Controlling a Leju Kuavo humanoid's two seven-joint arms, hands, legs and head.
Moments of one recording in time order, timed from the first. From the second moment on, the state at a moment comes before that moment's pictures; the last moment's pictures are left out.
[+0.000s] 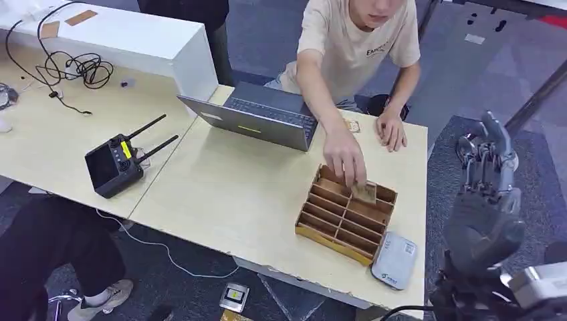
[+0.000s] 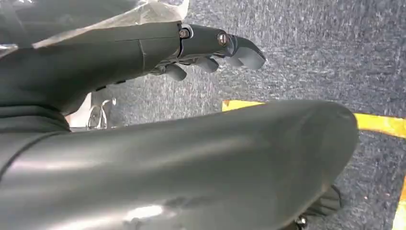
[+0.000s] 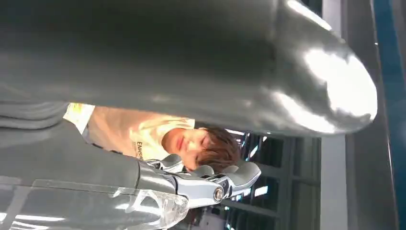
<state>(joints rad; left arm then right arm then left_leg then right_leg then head) -0.13 0.08 -1.06 -0.20 0.93 0.44 0.11 -0.08 -0.23 0.31 -2.04 0.13 -0.40 -0.25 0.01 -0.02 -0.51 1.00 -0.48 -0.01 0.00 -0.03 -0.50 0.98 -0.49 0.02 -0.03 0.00</state>
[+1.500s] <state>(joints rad) -0.13 0.09 -1.06 -0.20 0.92 0.42 0.07 -0.04 -0.37 0.46 -1.83 0.81 -0.55 0.14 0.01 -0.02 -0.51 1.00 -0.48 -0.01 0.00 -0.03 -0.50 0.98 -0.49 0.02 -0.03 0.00</state>
